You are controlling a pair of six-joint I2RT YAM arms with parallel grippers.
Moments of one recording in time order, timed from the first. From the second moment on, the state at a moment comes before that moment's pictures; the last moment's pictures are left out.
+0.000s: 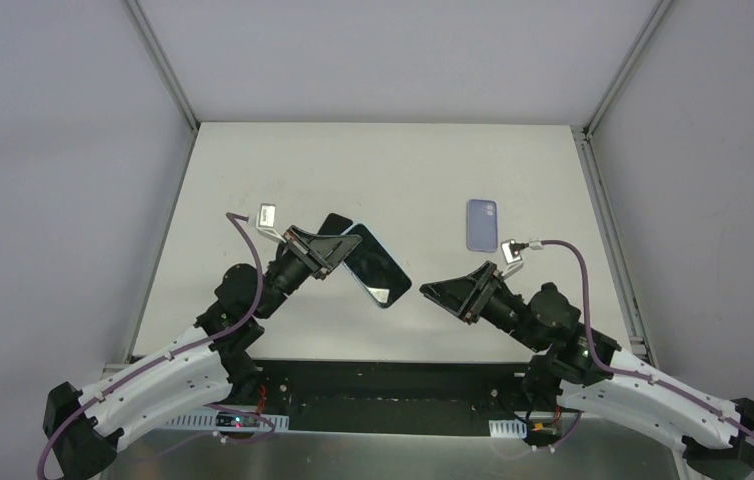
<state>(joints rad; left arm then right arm) -0.83 0.62 0.42 0.40 -0.14 -1.16 1.09 0.40 0.46 -0.11 0.16 1.21</state>
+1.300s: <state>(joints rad) -0.83 0.69 0.44 0.40 -0.19 -1.19 1.10 0.53 0.36 0.10 0.19 1.33</state>
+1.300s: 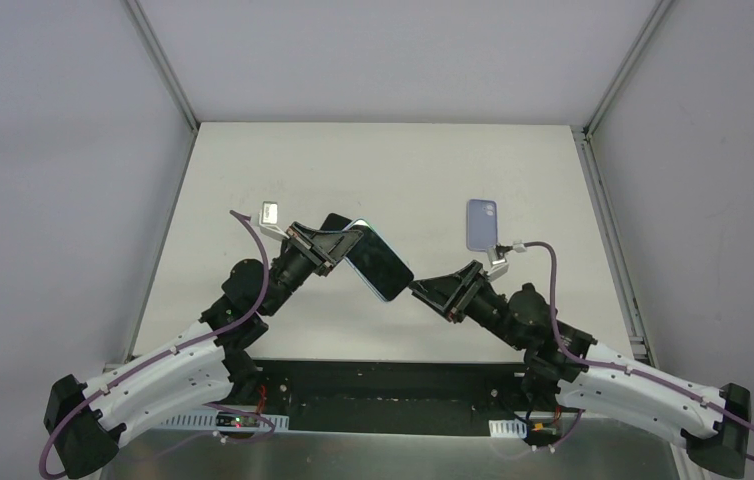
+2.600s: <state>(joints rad) -0.83 0.70 0.45 0.40 -0.16 -1.20 1.10 0.51 0.35 0.04 0.26 1.33</state>
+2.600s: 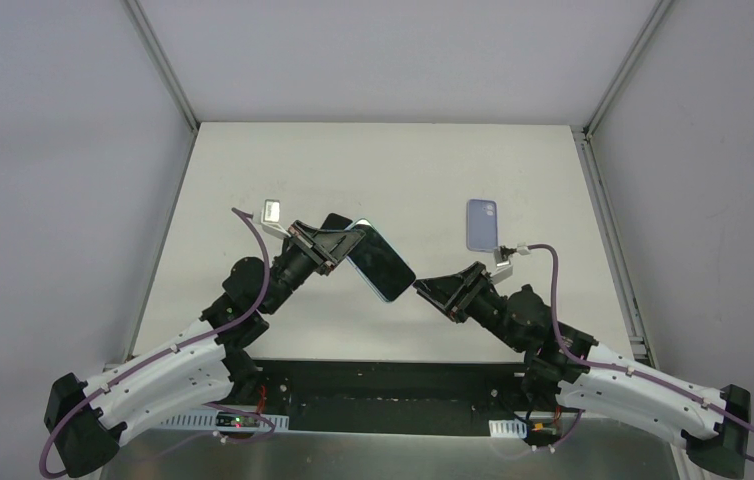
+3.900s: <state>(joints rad) -0.83 0.83 0.51 0.48 -0.18 -1.29 1.01 0.72 0.33 0.44 0.13 1.39</state>
